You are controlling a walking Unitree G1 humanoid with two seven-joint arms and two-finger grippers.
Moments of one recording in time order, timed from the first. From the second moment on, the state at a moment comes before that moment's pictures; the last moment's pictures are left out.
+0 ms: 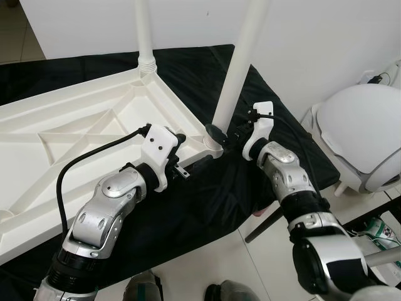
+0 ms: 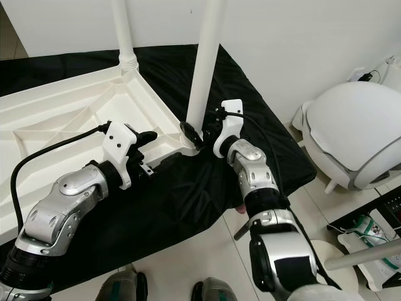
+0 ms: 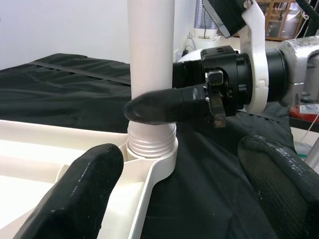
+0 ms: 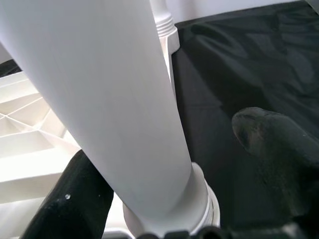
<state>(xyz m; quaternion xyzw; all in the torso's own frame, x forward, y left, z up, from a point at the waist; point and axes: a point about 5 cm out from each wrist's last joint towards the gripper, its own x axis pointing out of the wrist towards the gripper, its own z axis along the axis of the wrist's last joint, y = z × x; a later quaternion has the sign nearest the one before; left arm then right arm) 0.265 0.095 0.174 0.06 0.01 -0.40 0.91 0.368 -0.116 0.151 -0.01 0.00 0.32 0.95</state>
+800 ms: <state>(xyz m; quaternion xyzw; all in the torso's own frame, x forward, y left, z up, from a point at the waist) 0.267 0.099 0.176 0.06 0.01 -0.40 0.92 0.374 -0.110 0.143 -0.03 0.02 0.40 0.92</state>
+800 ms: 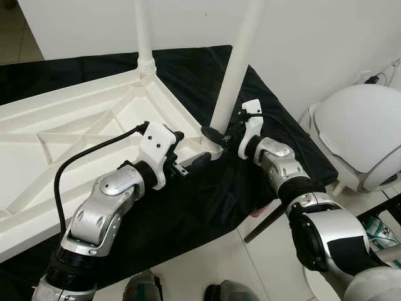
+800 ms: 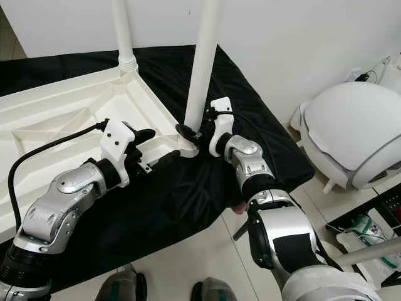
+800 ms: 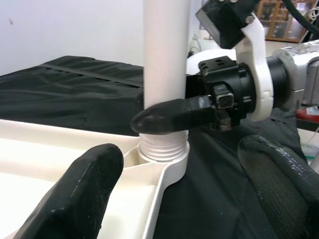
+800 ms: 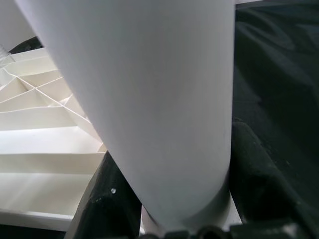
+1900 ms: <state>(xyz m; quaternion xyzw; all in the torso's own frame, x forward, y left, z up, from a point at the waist) 0.265 0.096 0.175 0.06 0.01 -0.40 0.91 0.347 -0.062 0.134 0.06 -0.02 0.18 0.98</state>
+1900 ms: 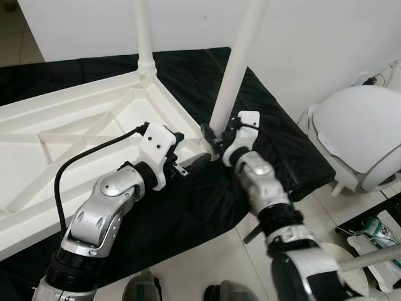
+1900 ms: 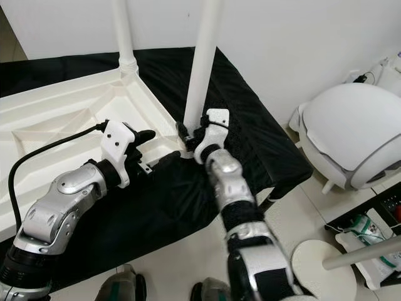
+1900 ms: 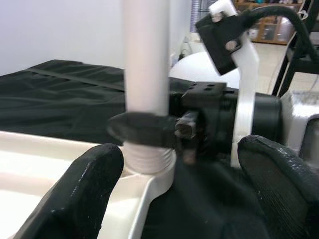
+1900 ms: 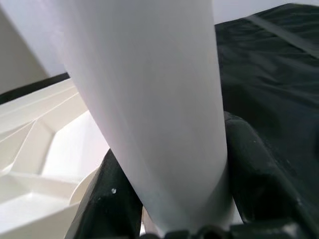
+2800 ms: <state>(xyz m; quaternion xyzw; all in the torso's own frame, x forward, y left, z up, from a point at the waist) 0.267 0.092 0.167 0.04 0.01 -0.40 0.91 0.350 -0.108 0.130 -0.01 0.01 0.30 0.95</state>
